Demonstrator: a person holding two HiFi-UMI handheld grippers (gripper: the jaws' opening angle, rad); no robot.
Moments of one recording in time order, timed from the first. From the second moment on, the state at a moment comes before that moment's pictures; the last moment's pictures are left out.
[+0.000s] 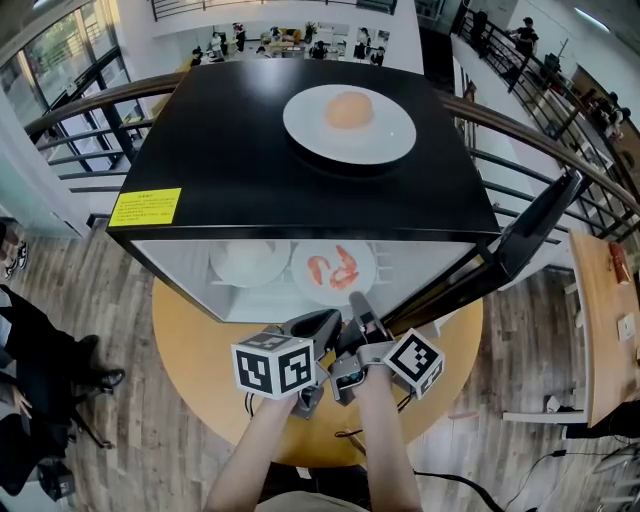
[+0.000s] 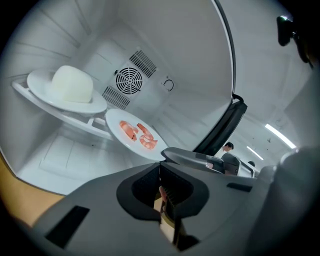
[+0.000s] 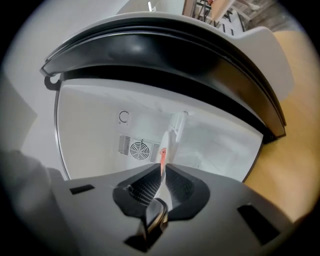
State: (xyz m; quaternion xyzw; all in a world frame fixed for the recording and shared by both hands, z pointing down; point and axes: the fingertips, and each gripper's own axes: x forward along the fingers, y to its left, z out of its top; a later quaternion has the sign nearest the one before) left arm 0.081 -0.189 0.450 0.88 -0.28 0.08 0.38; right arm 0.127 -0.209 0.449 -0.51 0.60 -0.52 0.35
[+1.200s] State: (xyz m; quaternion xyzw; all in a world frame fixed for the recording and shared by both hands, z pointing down) left arm 0.093 -0.226 0.452 0.90 -0.34 0.12 0.24; right arm 0.152 -0.162 0.428 -0.69 0.69 -0.20 0.06
